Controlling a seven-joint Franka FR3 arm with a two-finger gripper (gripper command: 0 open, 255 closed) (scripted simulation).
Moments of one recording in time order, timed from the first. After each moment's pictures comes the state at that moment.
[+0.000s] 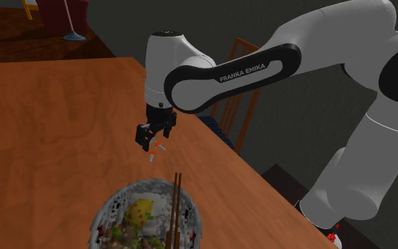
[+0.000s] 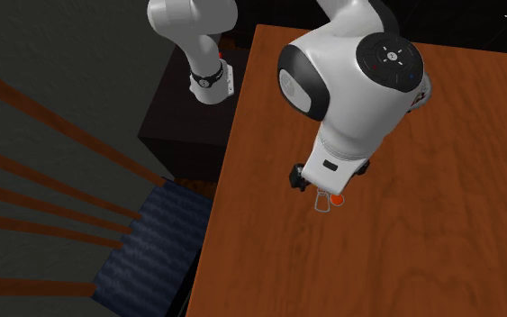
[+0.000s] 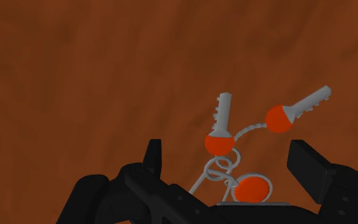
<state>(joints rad) 0.23 0.10 0.48 -1.96 -0.04 2.13 0.42</state>
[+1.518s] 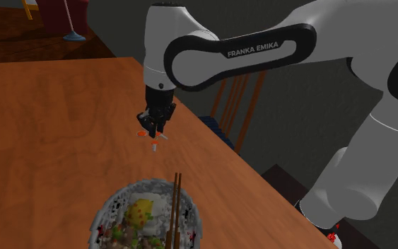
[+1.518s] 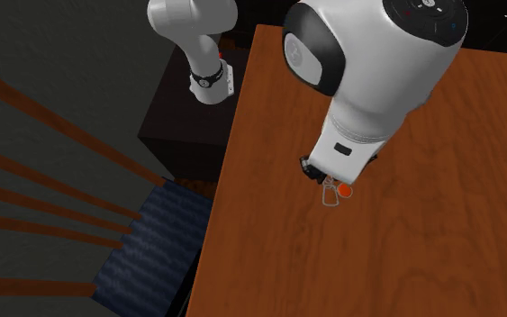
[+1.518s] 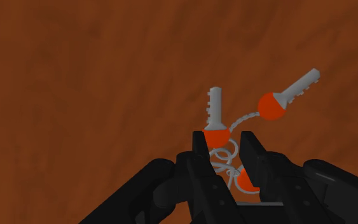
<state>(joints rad) 0.23 0.06 0.48 -1.86 -0.02 2.00 0.41</state>
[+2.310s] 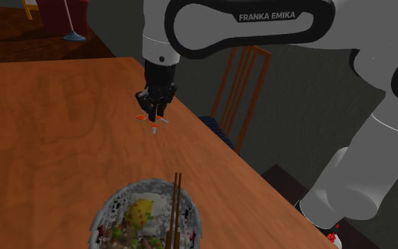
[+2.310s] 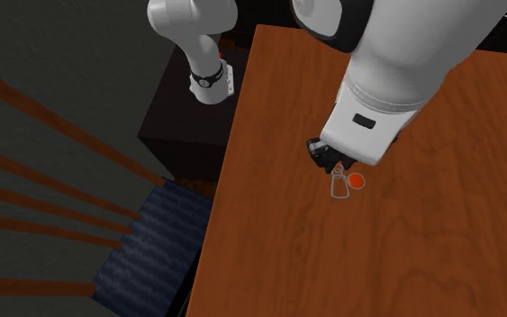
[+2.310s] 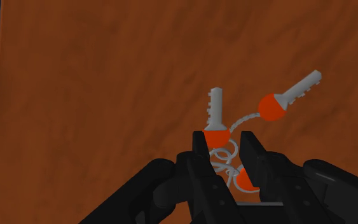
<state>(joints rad) 0.23 0.05 0.48 -1.72 -0.01 1.84 0.40</state>
